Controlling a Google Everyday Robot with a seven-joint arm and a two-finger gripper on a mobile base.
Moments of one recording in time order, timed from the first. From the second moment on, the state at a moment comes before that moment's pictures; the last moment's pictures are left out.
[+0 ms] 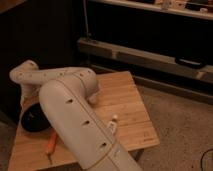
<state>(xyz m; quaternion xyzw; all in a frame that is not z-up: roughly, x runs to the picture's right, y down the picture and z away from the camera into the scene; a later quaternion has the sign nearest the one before) -0.438 0.070 0.876 -0.33 0.08 0.52 0.78</state>
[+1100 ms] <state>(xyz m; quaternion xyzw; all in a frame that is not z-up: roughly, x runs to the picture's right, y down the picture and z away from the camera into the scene) -0.440 0.080 0.887 -0.33 0.10 0.48 0.81</state>
